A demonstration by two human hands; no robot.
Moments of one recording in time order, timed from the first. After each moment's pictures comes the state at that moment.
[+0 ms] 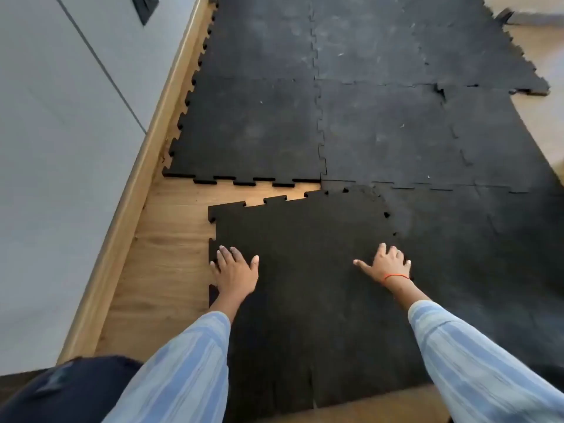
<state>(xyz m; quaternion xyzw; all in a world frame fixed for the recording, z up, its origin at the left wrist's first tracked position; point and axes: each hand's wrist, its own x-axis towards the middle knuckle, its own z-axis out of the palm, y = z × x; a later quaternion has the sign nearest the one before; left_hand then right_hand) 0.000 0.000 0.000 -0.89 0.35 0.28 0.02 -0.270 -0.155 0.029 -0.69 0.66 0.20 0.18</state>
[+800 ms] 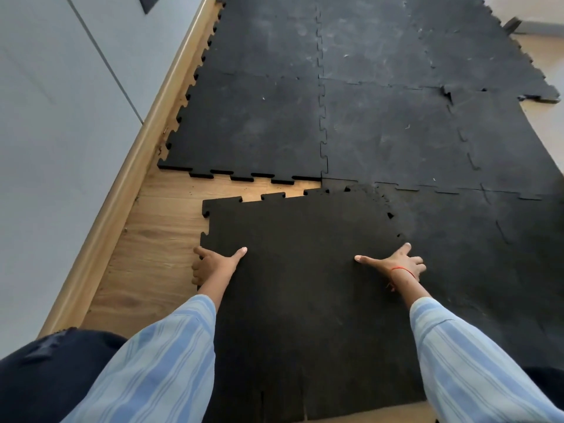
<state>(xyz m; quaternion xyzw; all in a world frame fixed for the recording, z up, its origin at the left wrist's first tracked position) 0.023 -0.016 -0.020 -0.93 0.02 0.32 -0.16 -0.280 -0.176 0.013 -0.52 0.80 0.09 0.28</state>
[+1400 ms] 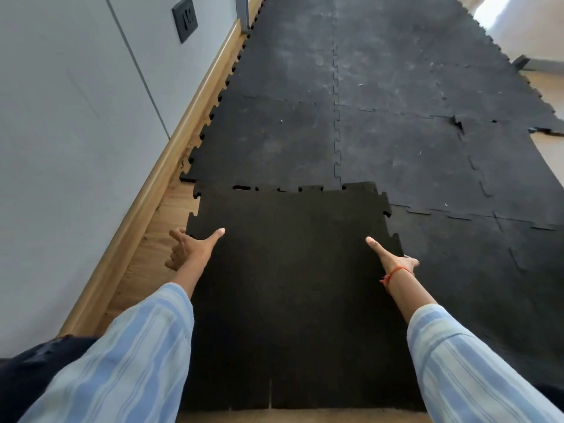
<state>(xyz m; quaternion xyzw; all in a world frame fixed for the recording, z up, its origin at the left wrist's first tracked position) 0.109 -0.005 -0.003 -0.94 0.03 0.22 -0.27 -0.235 -0.179 0.040 -0.31 0.80 -0.19 0.48</state>
